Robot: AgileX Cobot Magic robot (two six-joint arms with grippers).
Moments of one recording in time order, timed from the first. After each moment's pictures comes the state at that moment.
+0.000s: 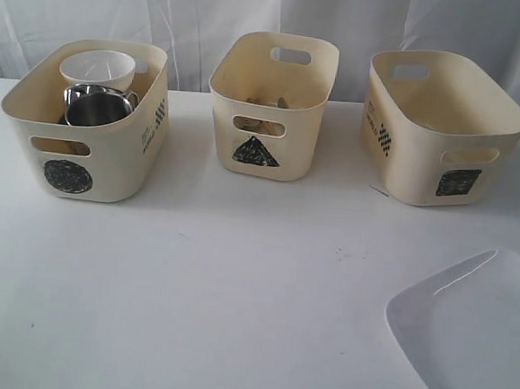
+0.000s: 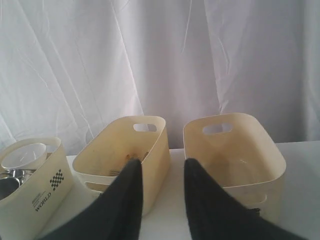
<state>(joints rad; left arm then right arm) 0.19 0.00 0.02 -0.11 0.19 0.06 0.06 0.60 -0.75 -0.01 0.34 0.18</state>
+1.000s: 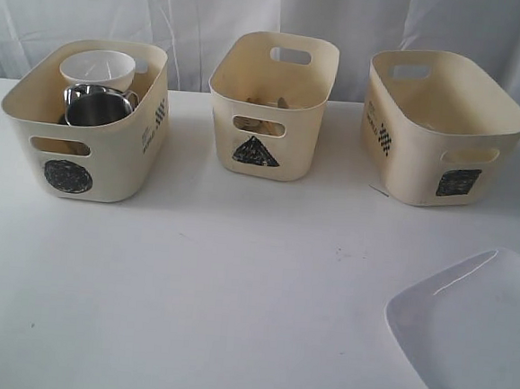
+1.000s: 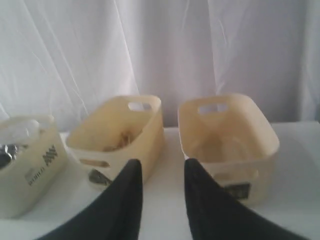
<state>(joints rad) 0.19 0.00 0.02 -0.11 0.19 0.06 0.06 0.61 -0.77 0.00 0.43 0.16</state>
